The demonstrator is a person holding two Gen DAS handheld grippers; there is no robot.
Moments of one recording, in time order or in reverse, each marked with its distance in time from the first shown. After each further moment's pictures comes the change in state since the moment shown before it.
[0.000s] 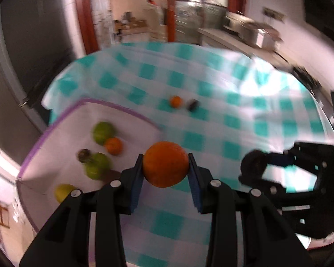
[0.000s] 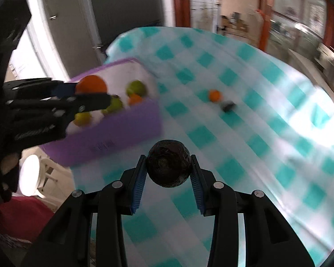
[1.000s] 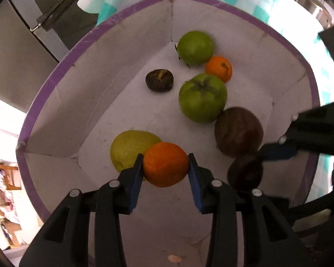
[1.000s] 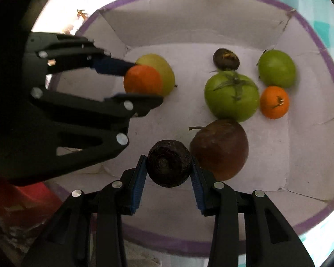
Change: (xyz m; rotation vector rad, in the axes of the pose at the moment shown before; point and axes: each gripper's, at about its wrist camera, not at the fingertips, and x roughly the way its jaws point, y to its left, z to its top) left arm 0.102 0.180 -0.054 -0.087 0.421 0.074; right arm 0.195 0.161 0.074 -0.364 0.542 0.326
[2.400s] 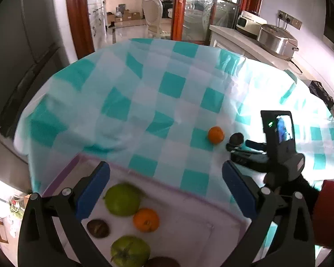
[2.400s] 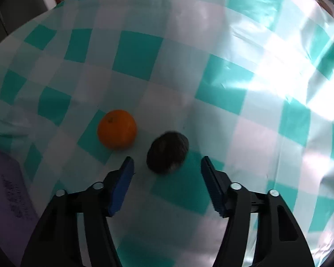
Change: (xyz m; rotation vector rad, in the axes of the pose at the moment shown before) left arm -0.029 -0.112 0.176 0.135 -0.348 -0.158; right arm -0.030 -0.319 -0.090 0.946 -0.414 -0.496
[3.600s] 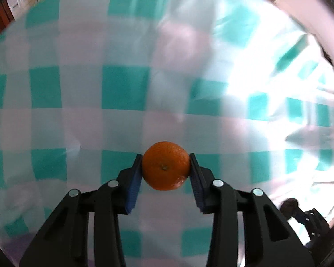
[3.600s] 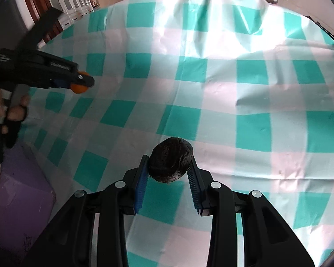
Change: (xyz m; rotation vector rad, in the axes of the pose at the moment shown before) left arm 0.172 -0.137 0.063 0.203 0.331 -0.150; right arm -0.122 -0.111 -0.131 0.216 -0.089 0.014
